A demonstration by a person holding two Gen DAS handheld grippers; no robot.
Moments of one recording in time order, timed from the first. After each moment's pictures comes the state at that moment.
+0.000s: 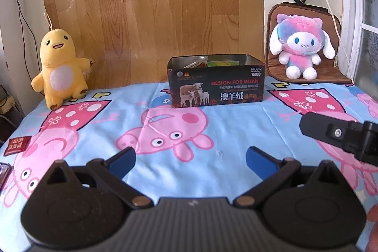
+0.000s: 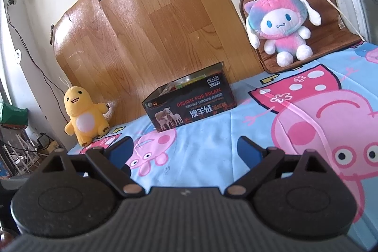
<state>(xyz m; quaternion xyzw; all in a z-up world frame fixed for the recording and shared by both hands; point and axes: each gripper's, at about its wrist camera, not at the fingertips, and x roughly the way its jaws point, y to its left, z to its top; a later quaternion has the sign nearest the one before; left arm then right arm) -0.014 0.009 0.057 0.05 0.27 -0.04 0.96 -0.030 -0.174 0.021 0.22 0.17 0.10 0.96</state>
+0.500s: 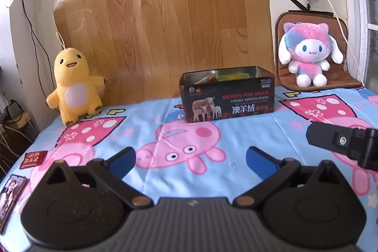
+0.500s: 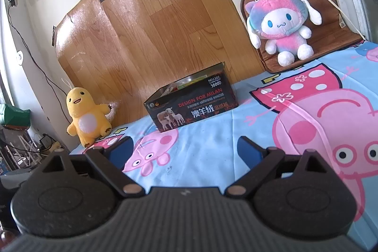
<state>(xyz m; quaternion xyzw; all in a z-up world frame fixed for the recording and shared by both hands) -0.020 0.006 0.064 0.07 0.23 -0.01 0.97 -0.033 -0.174 0.022 0.22 0.16 0.10 0.96</state>
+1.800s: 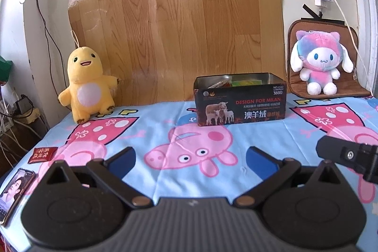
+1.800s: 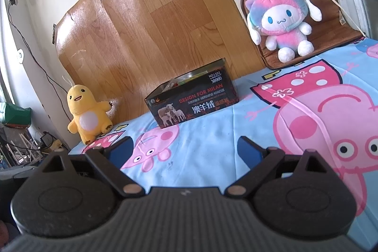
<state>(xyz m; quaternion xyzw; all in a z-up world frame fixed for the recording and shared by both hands) -0.024 0.018 0.067 0.06 0.22 0.01 0.97 -0.033 -0.174 0.019 0.23 0.17 0.11 0.95</state>
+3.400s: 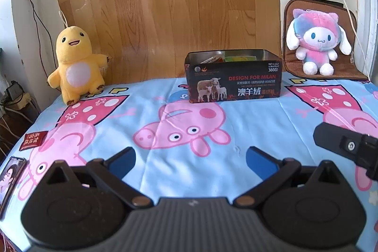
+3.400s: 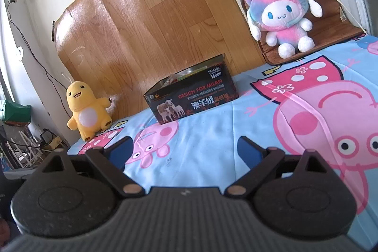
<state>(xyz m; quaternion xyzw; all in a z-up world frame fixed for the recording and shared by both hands) -0.011 0.016 0.058 0.06 0.28 0.00 0.96 -0.032 -0.175 0.016 0.23 0.18 0.11 0.95</state>
